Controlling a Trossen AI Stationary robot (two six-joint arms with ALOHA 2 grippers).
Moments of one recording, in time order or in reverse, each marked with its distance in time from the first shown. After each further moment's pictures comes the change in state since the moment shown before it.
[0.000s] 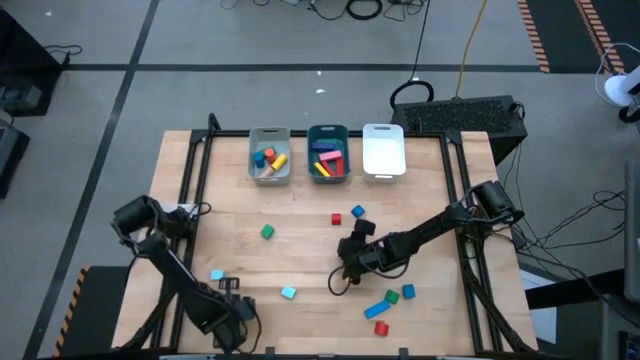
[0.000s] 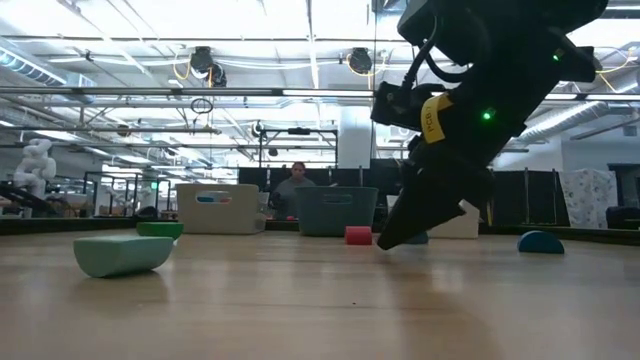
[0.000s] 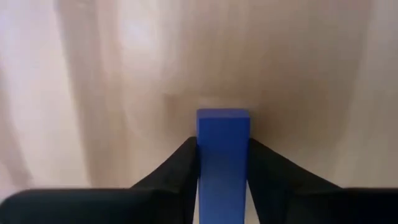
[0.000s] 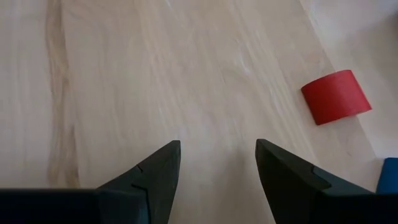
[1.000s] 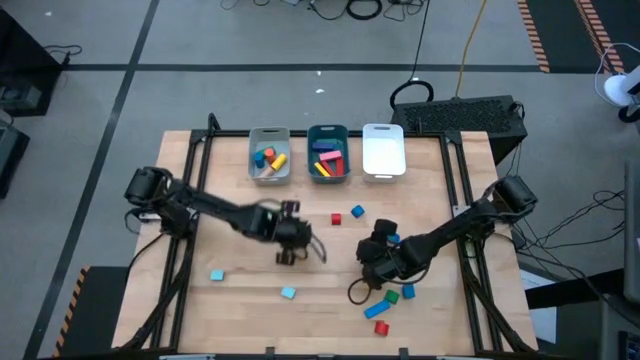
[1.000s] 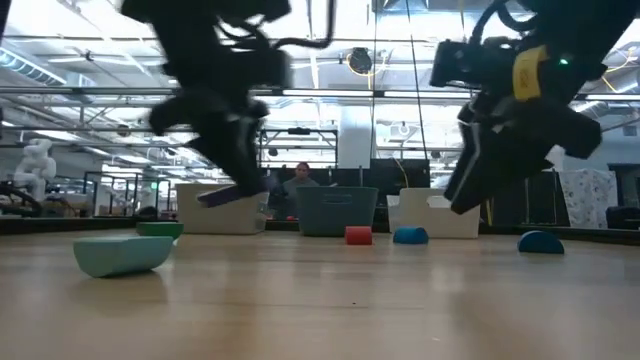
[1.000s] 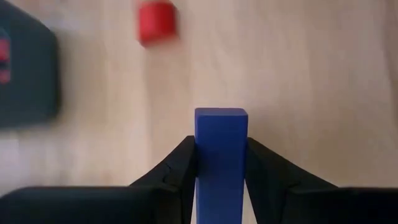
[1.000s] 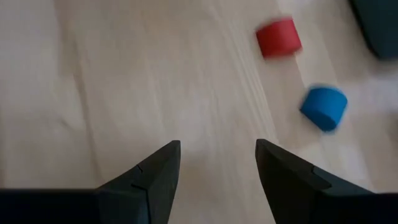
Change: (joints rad) left arm 0.697 -0.134 -0.006 0.263 -0.272 0.952; right arm 0.108 -0.172 0.000 -0.398 0.059 0.131
